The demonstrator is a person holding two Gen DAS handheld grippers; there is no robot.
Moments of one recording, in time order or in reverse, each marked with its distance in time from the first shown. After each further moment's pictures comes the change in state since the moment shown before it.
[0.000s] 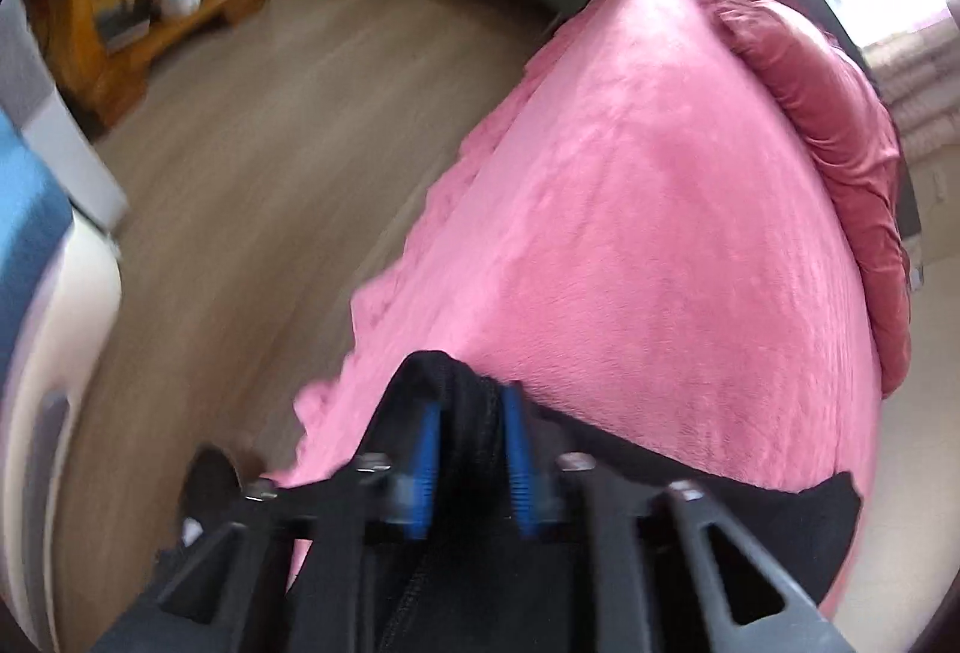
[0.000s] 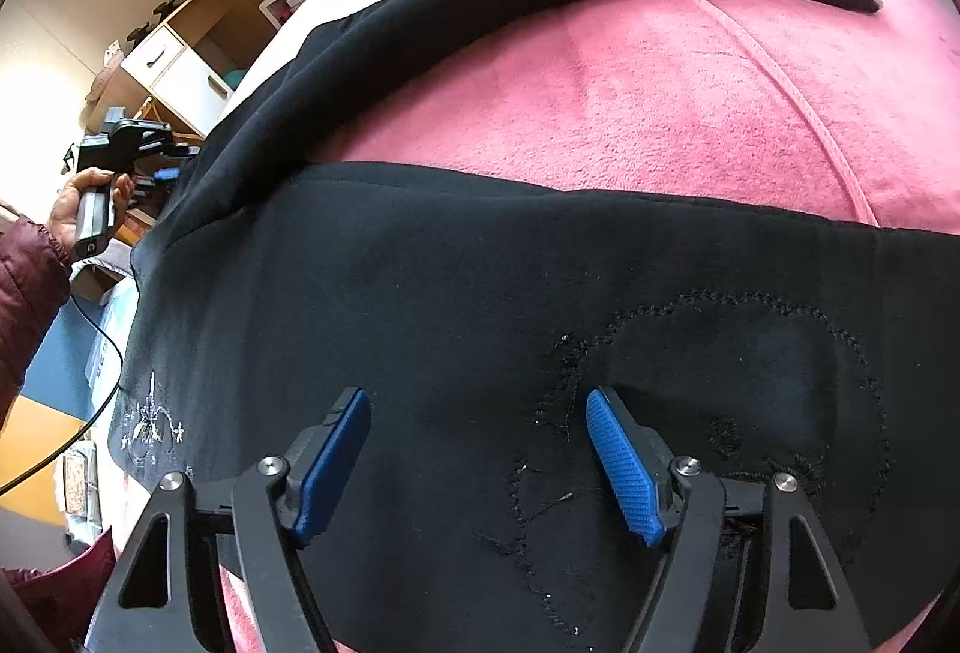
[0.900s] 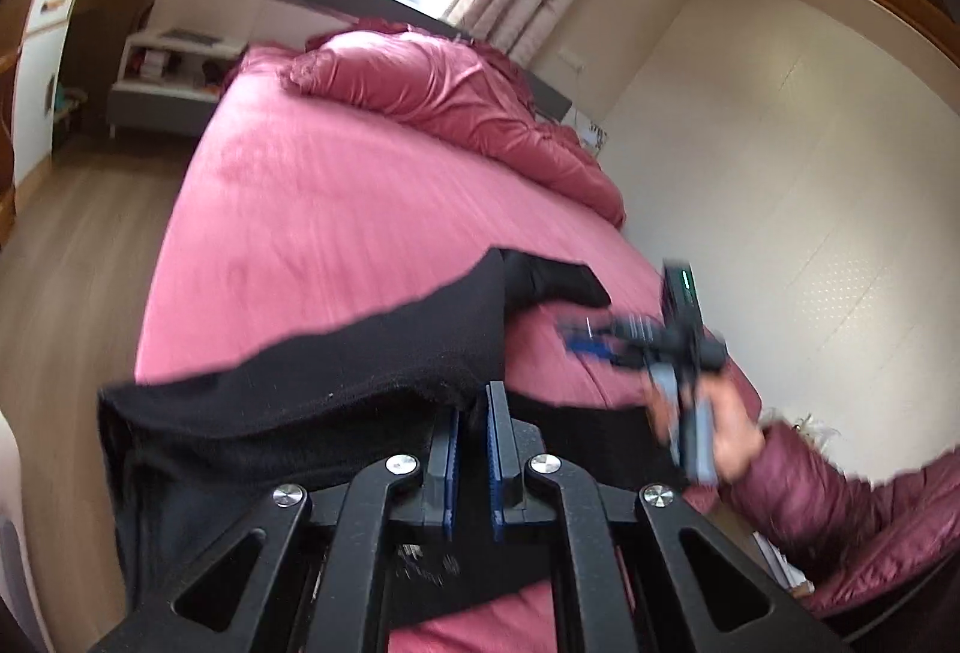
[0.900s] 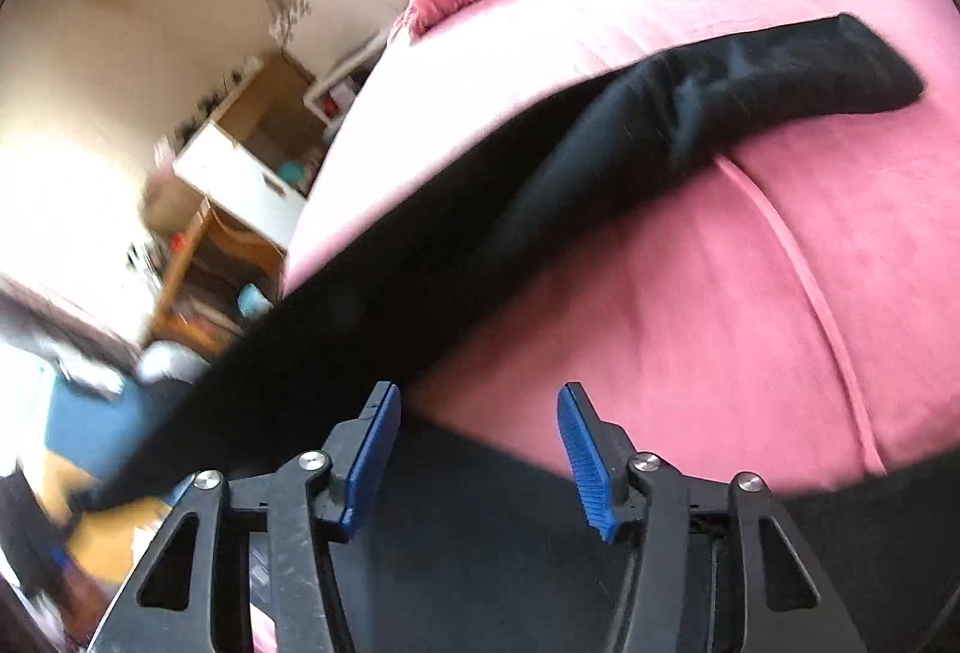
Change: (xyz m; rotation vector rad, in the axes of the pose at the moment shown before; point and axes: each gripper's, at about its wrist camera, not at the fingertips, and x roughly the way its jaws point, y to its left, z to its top) left arm -0.255 -0.009 -0.285 0.606 -0.175 -0.596; right arm -0.033 0.002 0.126 0.108 -0.167 0.210
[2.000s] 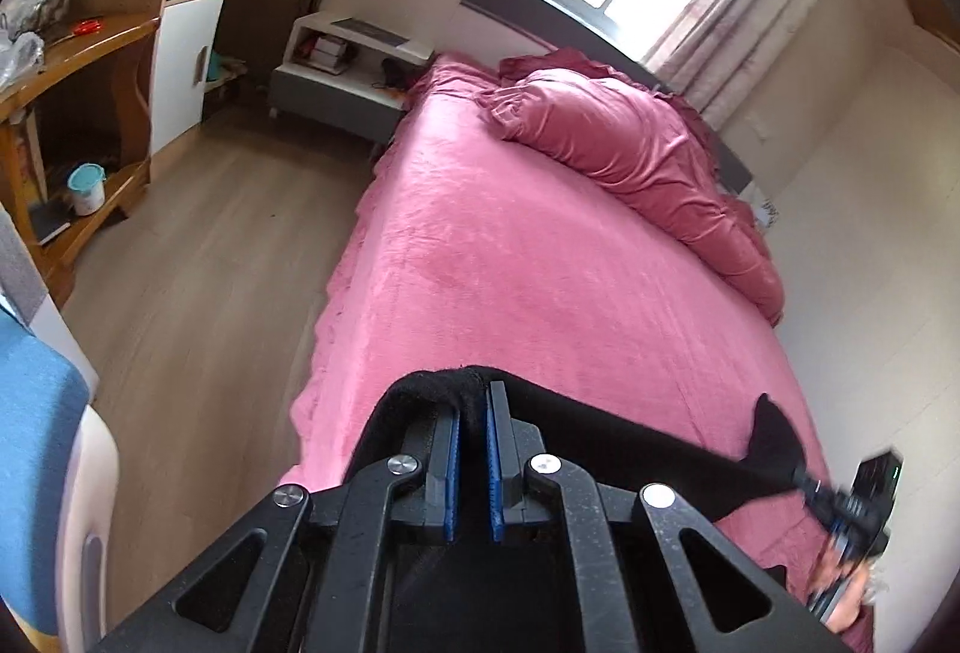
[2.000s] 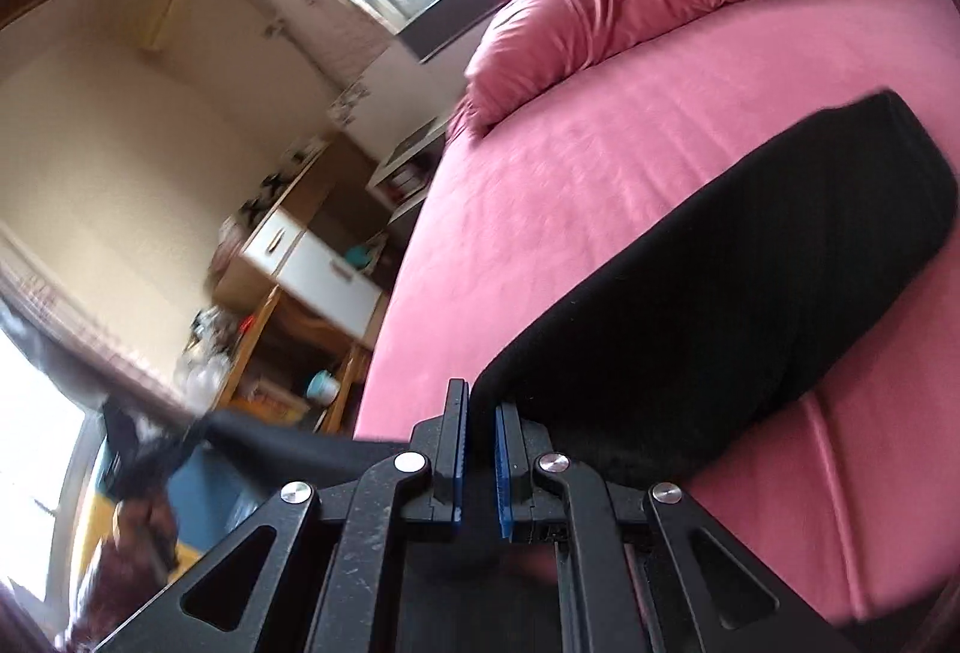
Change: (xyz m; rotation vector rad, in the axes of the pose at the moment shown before) left arm 0.027 0.151 0.170 -0.236 -0.052 0.338; right arm -0.046 0.022 0.063 -0.023 -0.168 0.159
